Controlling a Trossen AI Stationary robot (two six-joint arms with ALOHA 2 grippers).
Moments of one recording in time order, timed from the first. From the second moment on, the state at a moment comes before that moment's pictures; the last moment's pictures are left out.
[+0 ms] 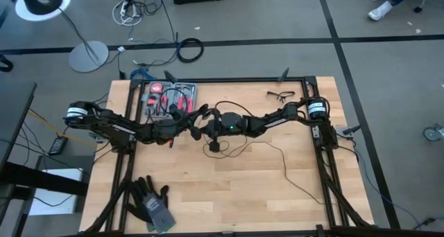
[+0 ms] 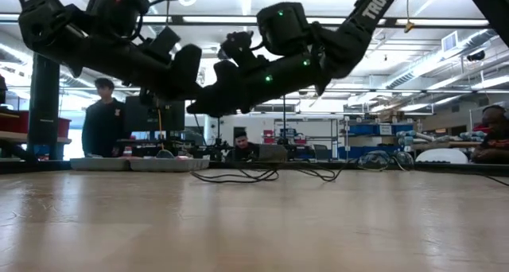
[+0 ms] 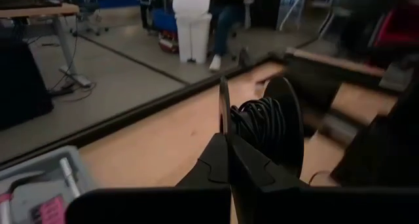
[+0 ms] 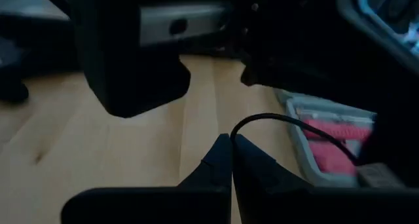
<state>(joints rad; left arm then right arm) 0.01 1.40 0.36 0.83 -0.71 -0.22 -0.07 2.06 1.16 0.62 0.03 -0.13</state>
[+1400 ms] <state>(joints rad) 0.01 1.38 0.36 1.00 -0.65 -0.24 -0.13 1.81 0.75 0.63 0.21 0.15</state>
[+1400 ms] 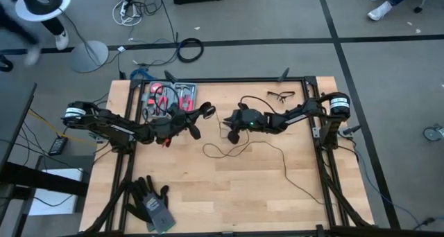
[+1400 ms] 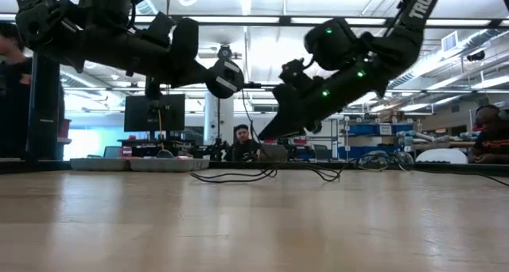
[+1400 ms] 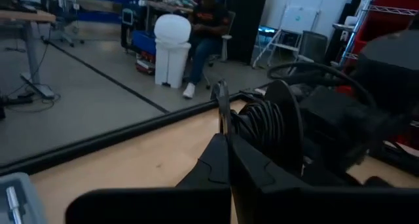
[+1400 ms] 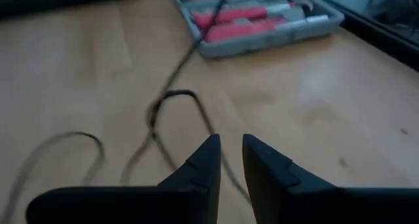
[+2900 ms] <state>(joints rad) 0.01 1.38 0.36 1.22 -0.66 -0.11 -0.20 1.81 0.69 0.85 0.17 -0.10</state>
